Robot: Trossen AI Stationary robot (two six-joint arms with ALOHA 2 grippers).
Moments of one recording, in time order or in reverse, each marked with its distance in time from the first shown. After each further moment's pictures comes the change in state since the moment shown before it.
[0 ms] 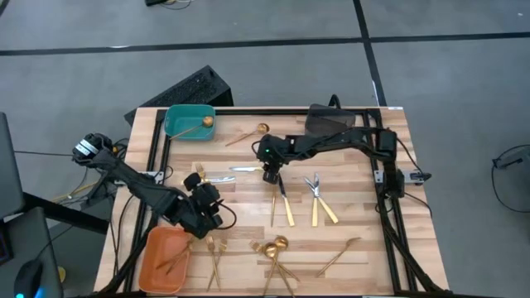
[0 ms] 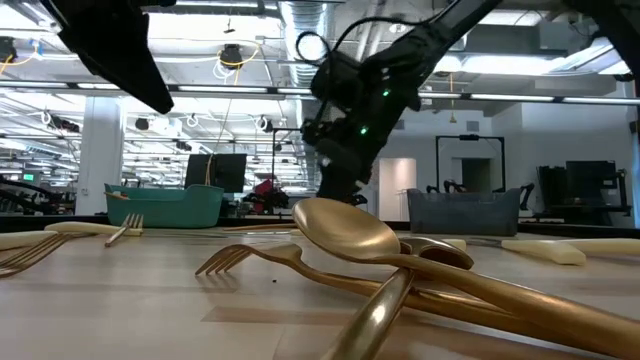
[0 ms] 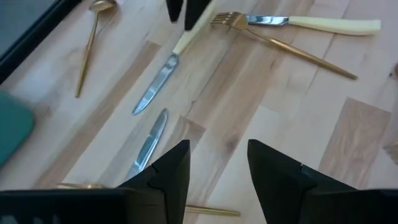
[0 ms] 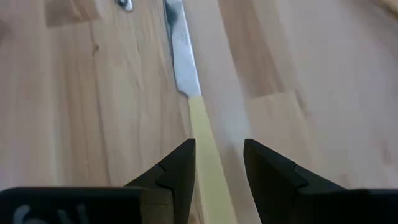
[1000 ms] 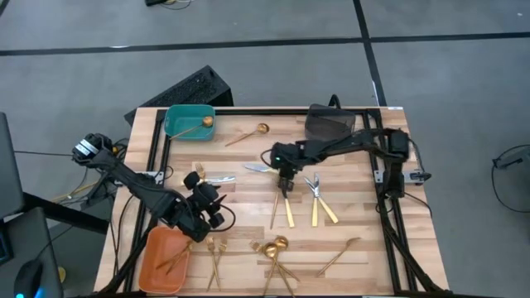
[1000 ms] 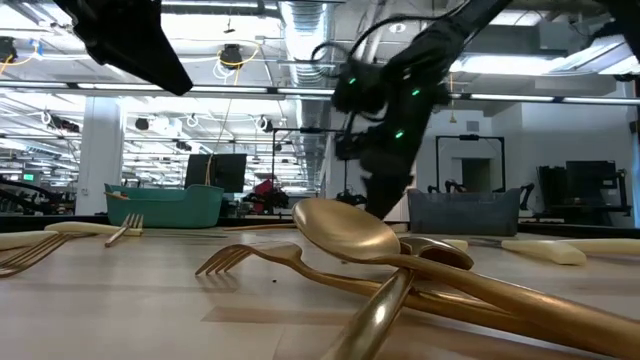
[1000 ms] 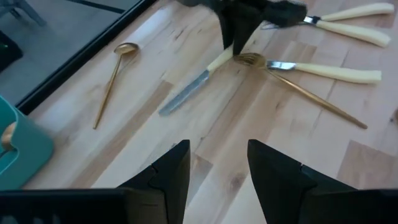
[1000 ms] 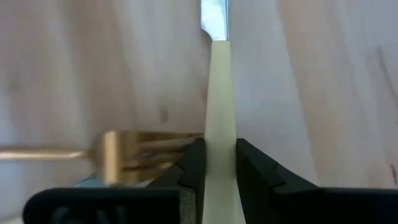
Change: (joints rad) left arm -0.032 0.000 0.000 0.039 -0.172 -0.021; right arm 0.031 -0.134 -0.175 -0.116 0.011 0.056
